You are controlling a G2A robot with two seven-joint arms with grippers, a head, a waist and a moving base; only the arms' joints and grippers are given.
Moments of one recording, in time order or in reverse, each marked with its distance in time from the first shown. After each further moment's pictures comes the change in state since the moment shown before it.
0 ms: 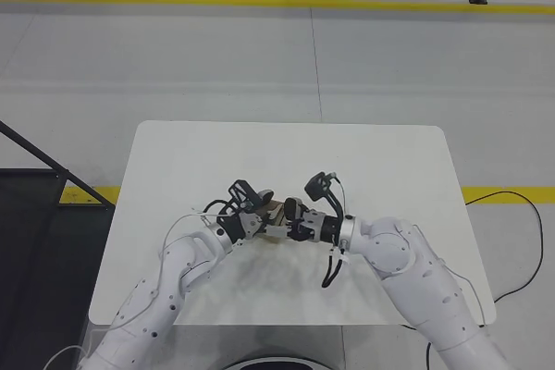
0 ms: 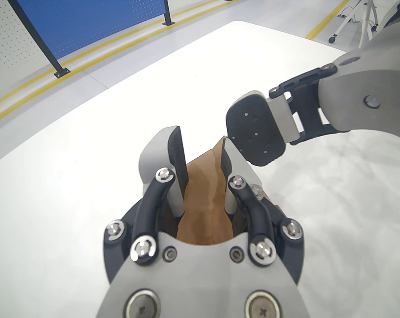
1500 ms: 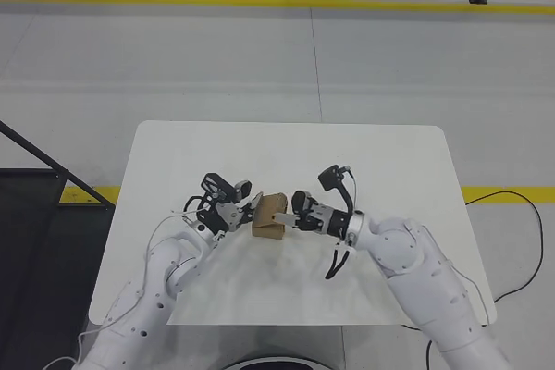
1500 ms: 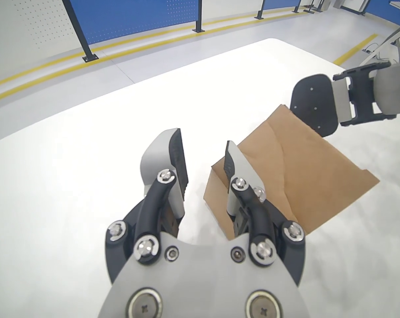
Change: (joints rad) left arm 0.039 0.003 -0.091 0.025 -0.092 0.058 0.054; right arm -0.022 0.004 0.055 -0.011 0.058 0.067 0.009
